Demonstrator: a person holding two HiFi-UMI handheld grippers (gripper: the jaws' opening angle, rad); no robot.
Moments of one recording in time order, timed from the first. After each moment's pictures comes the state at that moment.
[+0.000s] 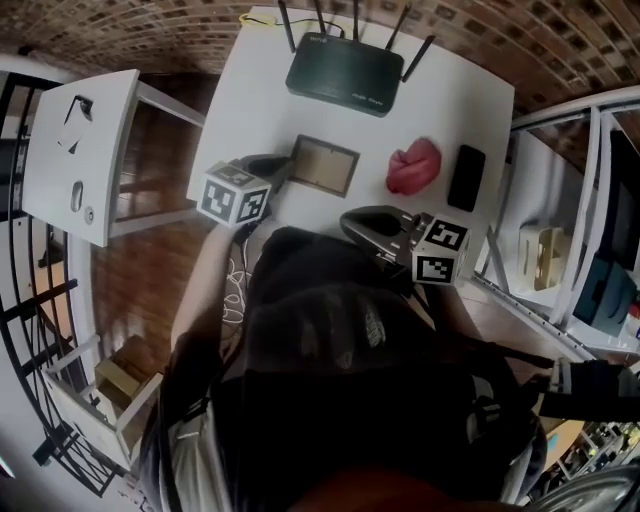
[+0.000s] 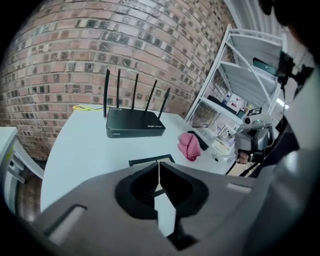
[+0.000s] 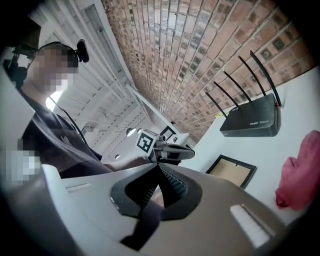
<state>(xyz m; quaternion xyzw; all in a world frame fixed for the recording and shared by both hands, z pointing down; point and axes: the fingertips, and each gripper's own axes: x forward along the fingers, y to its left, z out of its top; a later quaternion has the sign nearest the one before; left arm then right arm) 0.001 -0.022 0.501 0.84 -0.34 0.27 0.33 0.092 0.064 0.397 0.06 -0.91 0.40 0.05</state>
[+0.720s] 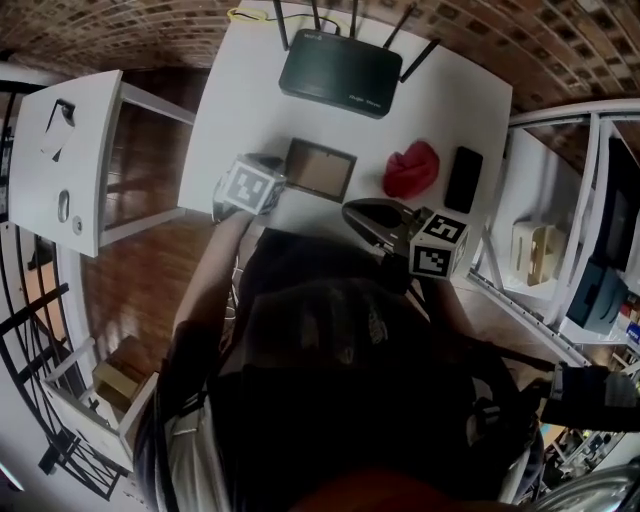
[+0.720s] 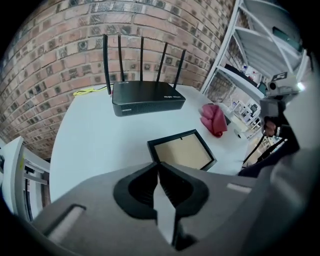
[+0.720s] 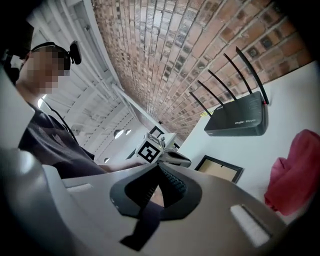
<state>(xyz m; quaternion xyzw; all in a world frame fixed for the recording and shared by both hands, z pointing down) -0.025 -0.038 0.582 0.77 -0.35 0.43 0.33 0.090 0.027 0.424 0.13 -0.89 0.43 0.08</state>
